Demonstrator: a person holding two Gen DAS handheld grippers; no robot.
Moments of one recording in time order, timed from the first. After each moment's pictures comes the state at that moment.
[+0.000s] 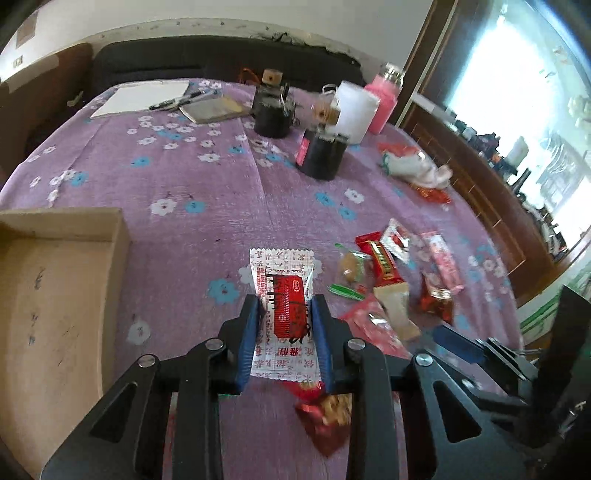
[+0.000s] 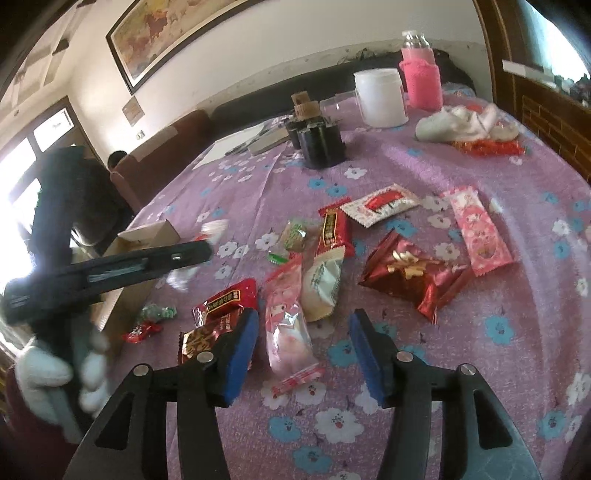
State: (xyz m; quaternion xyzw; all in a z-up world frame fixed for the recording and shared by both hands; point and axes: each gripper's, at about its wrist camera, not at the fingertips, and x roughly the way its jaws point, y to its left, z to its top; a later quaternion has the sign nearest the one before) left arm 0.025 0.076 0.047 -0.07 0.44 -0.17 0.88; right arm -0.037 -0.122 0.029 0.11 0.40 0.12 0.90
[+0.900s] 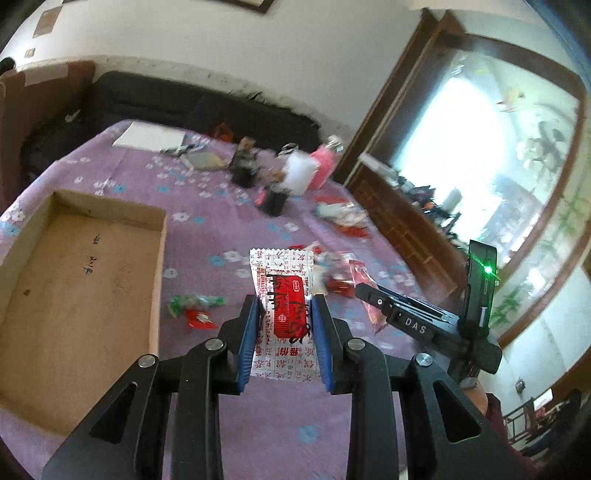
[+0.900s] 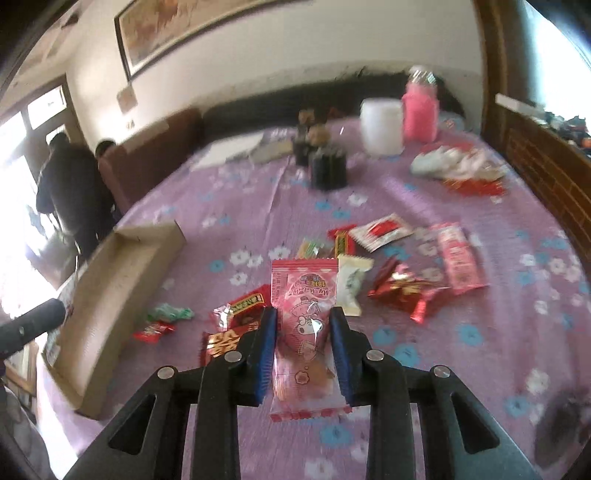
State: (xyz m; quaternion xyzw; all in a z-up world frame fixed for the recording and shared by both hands) left arm -0.129 0.149 0.116 -0.16 0.33 -0.24 0.90; right arm -0.077 -0.106 0.083 0.07 0.37 0.09 0.92
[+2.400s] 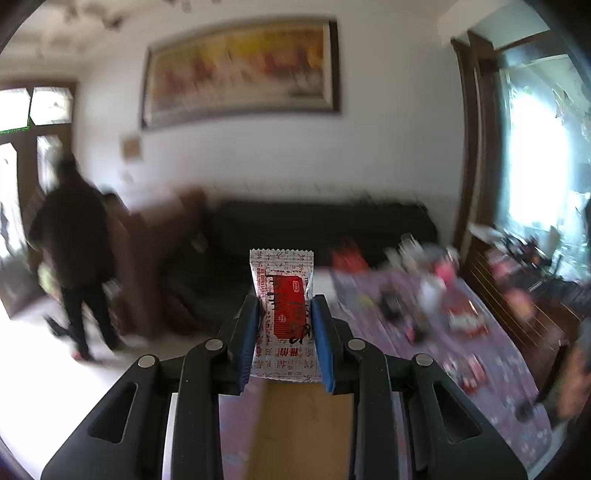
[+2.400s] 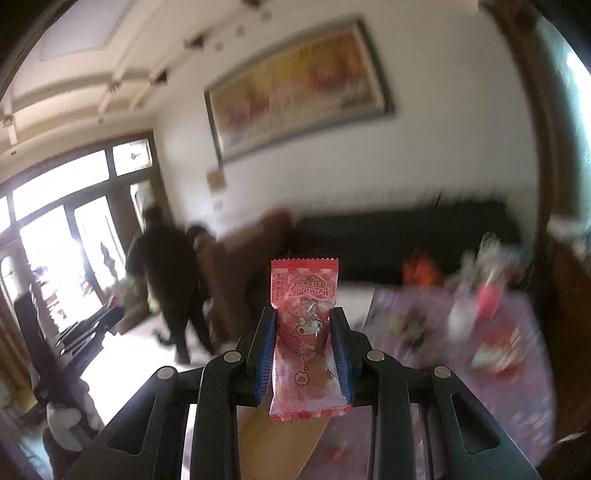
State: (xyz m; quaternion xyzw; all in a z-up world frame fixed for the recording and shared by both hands) left arm -0.101 0.294 0.287 -0.03 0.22 -0.01 0.98; right arm -0.088 0.026 0.361 0.08 0.27 0.23 0.93
